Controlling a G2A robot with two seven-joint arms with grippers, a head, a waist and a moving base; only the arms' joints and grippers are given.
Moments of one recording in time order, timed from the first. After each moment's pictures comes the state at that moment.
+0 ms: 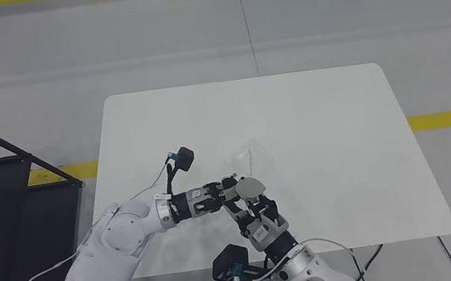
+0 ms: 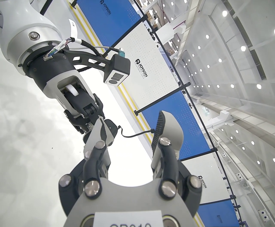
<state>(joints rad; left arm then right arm) 1.18 -1.04 -1.11 -1.62 0.00 -0.63 -0.71 -1.62 -1.28 0.91 -2.18 -2.54 -0.06 0.17</state>
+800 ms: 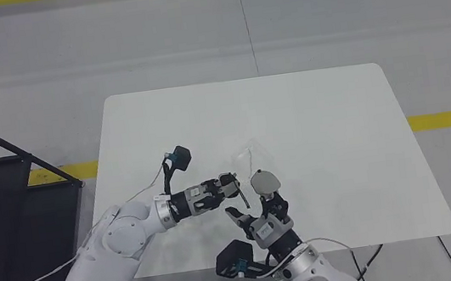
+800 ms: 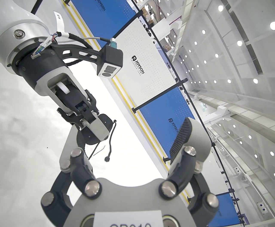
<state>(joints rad) 1.20 -1.04 -1.13 -1.64 0.08 -0.62 -0.63 -1.65 -1.29 0.94 -2.20 -2.52 -0.03 0.16</state>
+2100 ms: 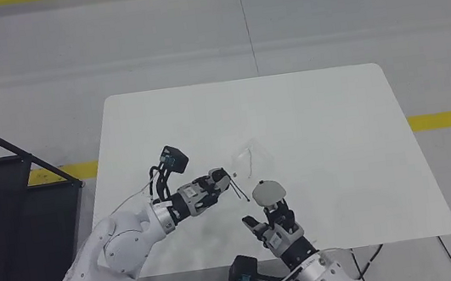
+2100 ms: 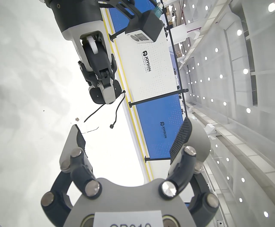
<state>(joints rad) 1.33 -1.03 -1.21 -1.88 0.45 -0.36 -0.50 -1.73 -1.25 0.99 -2.29 -2.75 -0.23 0.15</state>
